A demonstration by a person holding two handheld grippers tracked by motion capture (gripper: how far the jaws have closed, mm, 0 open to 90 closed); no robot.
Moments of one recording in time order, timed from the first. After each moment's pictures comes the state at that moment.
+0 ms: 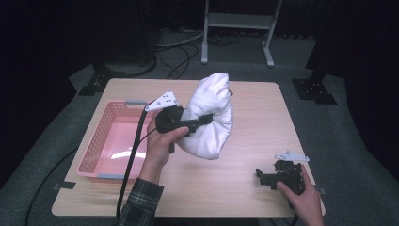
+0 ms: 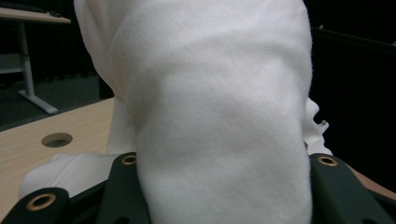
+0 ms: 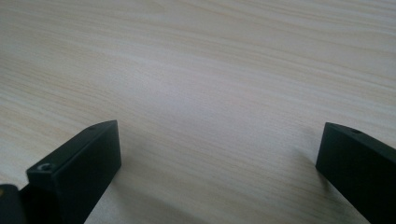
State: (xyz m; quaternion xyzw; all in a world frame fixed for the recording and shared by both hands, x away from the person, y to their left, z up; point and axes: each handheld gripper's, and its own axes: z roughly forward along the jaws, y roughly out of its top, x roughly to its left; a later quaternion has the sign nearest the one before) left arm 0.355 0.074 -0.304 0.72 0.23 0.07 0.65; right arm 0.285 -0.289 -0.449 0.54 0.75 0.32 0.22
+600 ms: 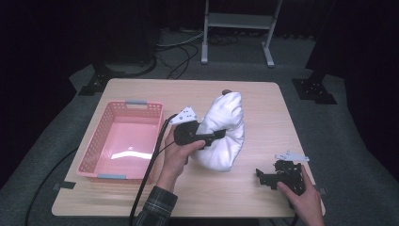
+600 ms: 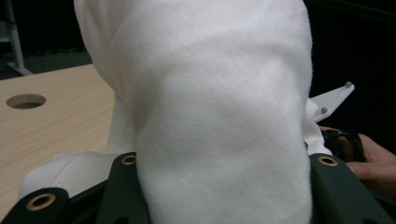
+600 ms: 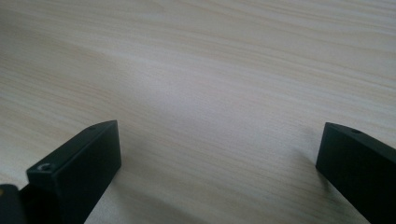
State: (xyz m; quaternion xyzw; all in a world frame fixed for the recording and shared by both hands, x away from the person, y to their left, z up) left arm 0.354 0.038 -0.354 0.74 0.25 0.05 0.63; right arm 0.285 -0.289 -0.449 0.54 0.75 0.32 0.22
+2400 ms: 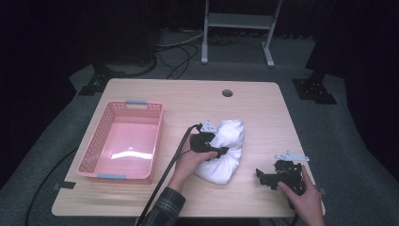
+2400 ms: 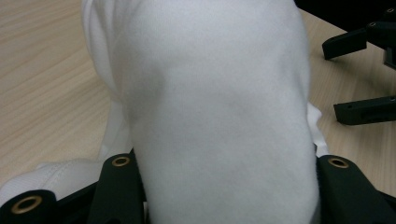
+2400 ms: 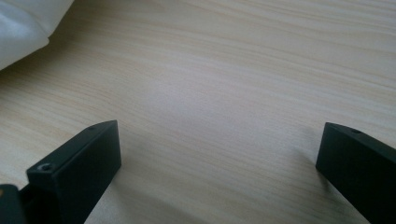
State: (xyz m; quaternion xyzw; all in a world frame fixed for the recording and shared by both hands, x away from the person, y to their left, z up) left arm 0.375 -0.005 -0.414 0.85 0.30 0.06 0.44; right arm 0.285 -0.289 -0.449 0.54 0.75 0.32 0.22
